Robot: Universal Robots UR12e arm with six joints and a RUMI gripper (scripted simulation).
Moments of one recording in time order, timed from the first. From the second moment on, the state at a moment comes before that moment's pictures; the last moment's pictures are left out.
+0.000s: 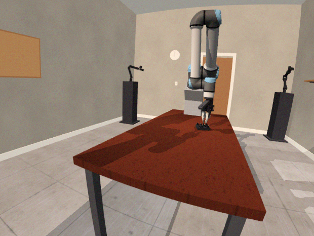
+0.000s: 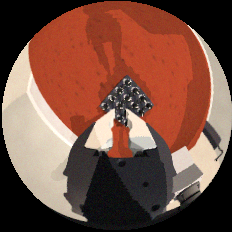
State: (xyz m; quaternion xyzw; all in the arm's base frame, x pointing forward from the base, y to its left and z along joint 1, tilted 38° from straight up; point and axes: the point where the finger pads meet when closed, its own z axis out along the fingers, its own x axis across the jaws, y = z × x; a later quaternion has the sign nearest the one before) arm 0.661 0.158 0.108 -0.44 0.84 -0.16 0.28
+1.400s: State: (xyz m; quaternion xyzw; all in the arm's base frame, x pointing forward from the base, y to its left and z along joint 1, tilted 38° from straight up) arm 0.651 0.159 0.122 -0.50 0.80 -0.18 0.27
